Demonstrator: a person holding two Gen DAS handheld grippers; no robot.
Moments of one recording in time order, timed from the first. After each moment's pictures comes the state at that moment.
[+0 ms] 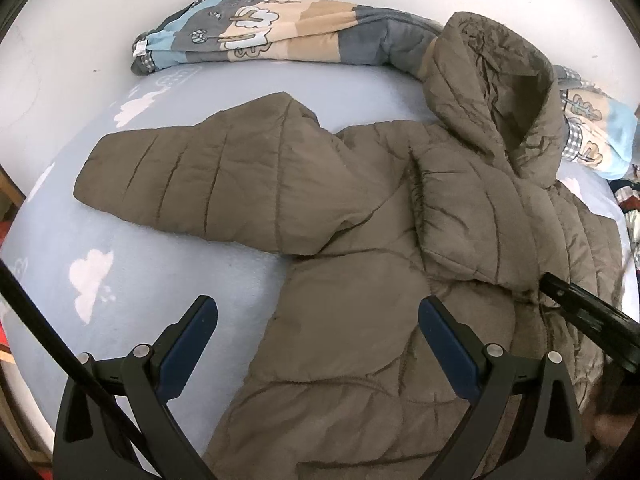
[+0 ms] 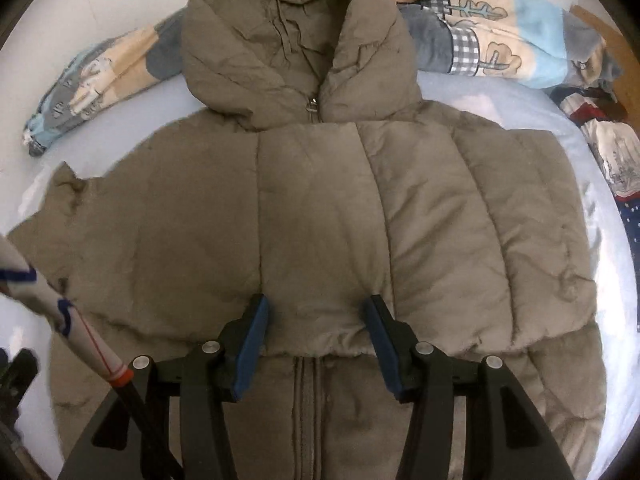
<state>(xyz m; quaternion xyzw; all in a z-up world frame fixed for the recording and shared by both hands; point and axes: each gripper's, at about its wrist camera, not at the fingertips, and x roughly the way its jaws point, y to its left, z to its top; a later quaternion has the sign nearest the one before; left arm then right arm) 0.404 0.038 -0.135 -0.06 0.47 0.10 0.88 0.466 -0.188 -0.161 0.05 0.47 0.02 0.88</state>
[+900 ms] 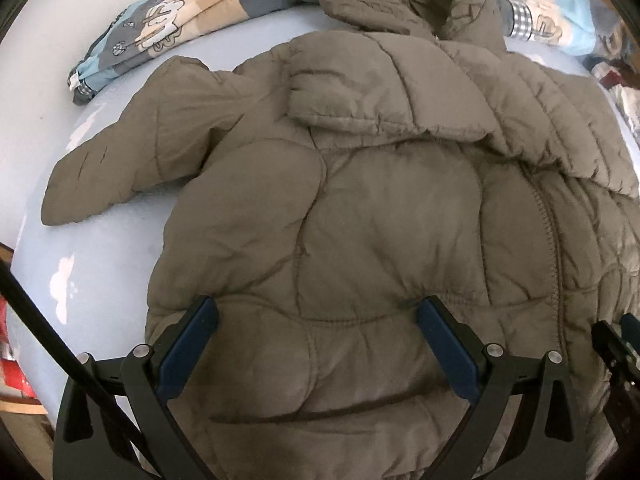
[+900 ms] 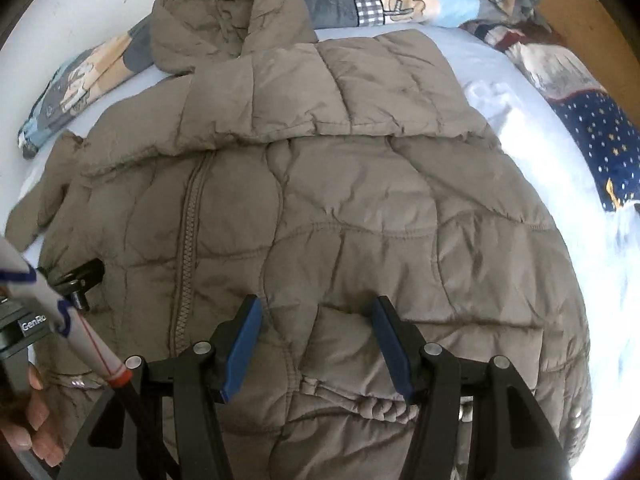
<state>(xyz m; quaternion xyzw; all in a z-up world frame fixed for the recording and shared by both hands) 0.386 -0.046 -0.193 0.07 0.53 0.04 0.84 0.326 -0.249 -0.183 0.08 0.49 -0.03 0.87</state>
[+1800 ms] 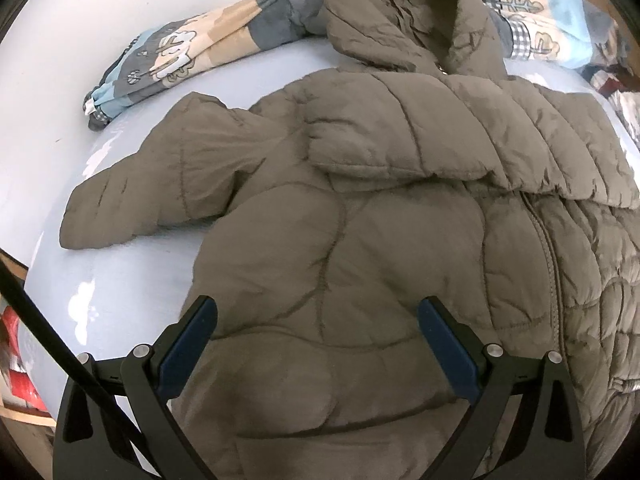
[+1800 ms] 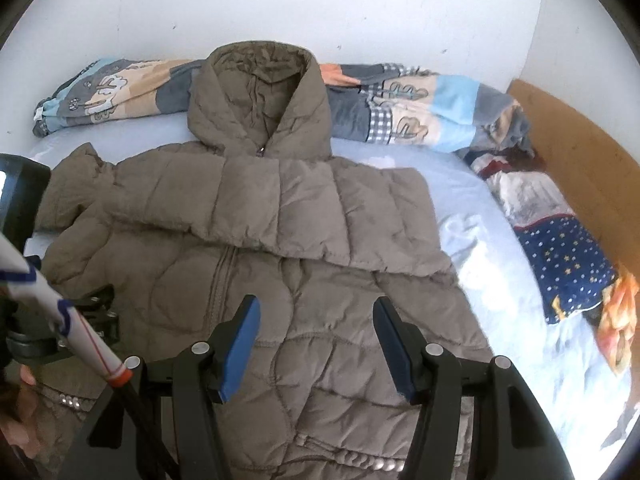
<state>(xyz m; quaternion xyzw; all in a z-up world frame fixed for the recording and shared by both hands) 0.381 -0.043 -0.170 0.08 0.48 0.06 0.87 0.311 -0.211 -0.116 -0.06 0.34 -0.07 0.94</state>
